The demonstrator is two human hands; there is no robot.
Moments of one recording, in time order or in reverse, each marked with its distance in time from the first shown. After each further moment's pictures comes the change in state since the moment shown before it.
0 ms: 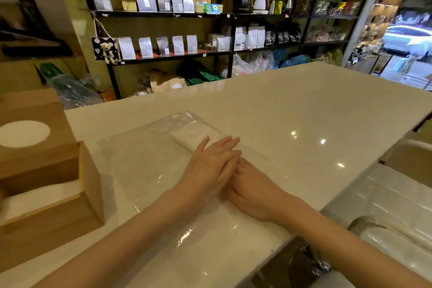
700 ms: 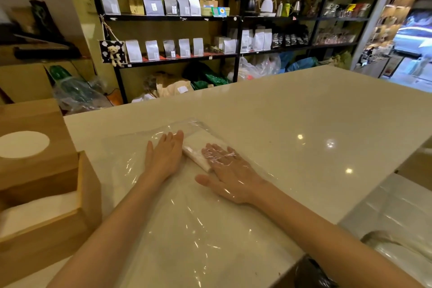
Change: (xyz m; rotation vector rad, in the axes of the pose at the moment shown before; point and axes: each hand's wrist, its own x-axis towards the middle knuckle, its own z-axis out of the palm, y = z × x) left_hand 0.028 -0.116 -0.012 0.274 -0.140 -0.665; right_hand 0.065 0.010 0.012 0.065 -0.075 0.134
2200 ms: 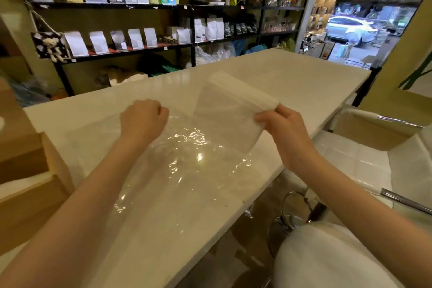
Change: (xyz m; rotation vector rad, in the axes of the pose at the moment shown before) left_hand -0.048 0.052 -0.044 -0.056 0.372 0.240; right_hand -0.143 -0.014 -0.083 1.163 0.828 0.265
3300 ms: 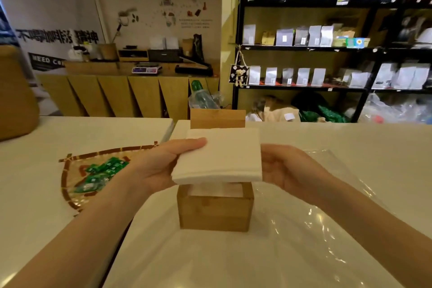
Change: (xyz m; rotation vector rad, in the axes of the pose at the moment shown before) left_hand -0.117 -0.138 -0.200 -1.439 -0.117 -0.905; right_hand 0.015 -0.012 0.254 0.205 -1.004 0.486
